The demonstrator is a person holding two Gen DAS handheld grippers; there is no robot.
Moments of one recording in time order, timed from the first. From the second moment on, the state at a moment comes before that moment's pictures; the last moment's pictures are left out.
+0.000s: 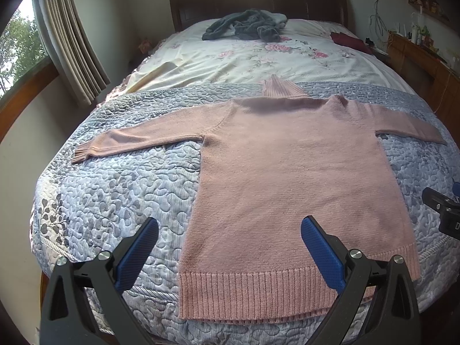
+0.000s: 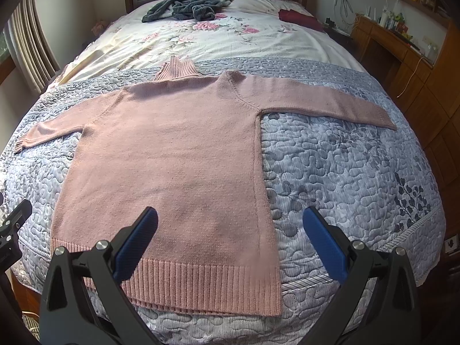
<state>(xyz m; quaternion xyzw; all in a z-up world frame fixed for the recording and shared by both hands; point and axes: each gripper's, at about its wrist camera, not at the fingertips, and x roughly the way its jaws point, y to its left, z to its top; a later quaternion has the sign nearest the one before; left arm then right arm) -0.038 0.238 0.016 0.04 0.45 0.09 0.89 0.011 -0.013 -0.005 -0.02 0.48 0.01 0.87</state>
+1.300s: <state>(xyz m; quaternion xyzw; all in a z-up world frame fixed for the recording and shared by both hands) 0.007 0.229 -0.013 0.03 0.45 0.07 0.89 0.056 -0.077 -0.016 0.07 0.47 0.04 0.88</state>
